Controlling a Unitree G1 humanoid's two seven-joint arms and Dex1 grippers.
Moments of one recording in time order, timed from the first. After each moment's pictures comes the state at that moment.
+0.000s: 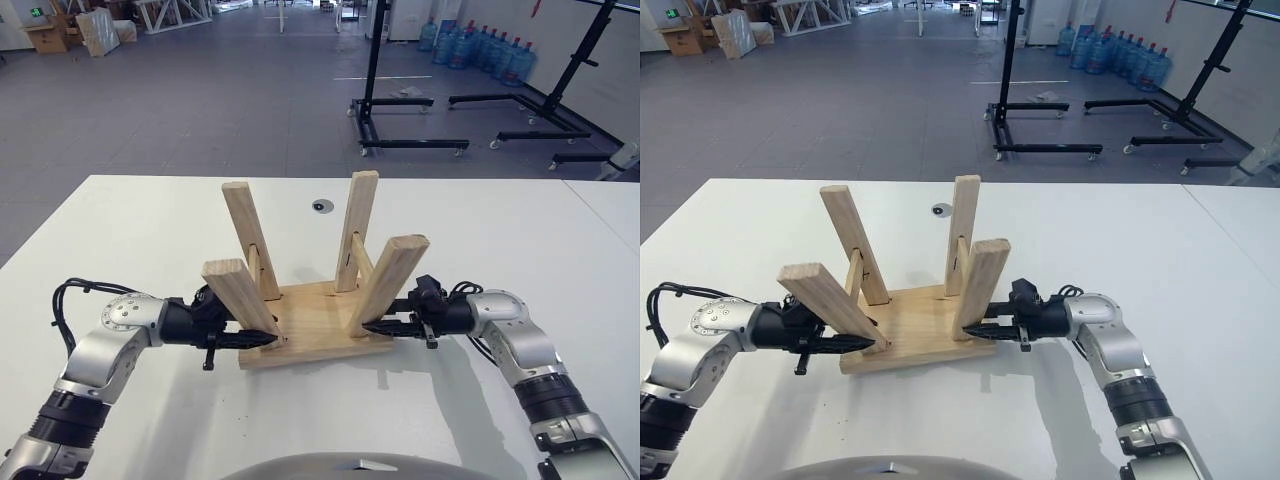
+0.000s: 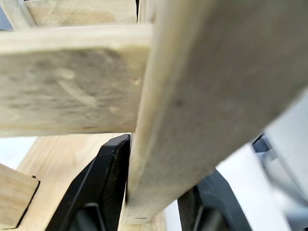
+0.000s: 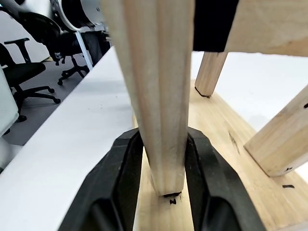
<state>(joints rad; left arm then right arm) -0.08 0.73 -0.10 -0.12 -0.56 0.31 -1.37 -0.17 -0.53 0.10 0.08 0.46 0.16 1.42</state>
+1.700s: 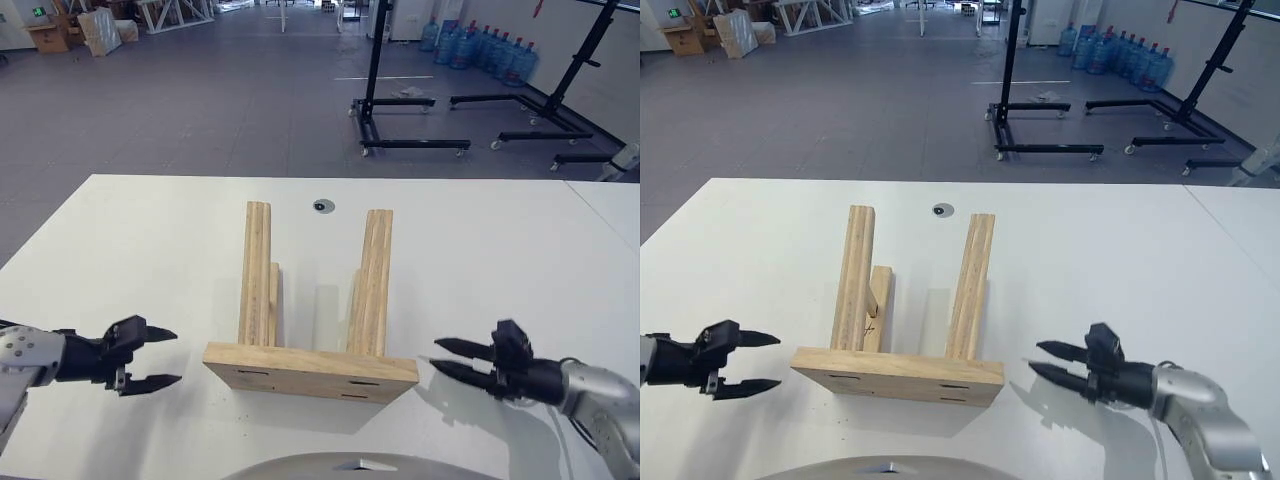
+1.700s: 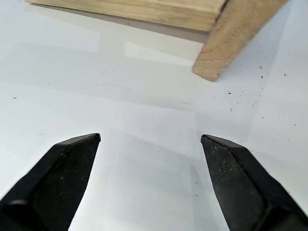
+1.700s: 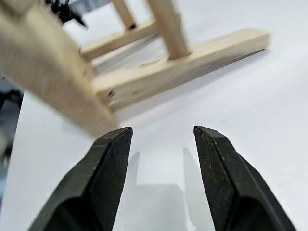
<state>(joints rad) 0.27 1.00 0.10 -0.06 -0.23 0.01 -1.28 0.40 -0.71 -0.13 -0.13 0.46 0.09 1.23</state>
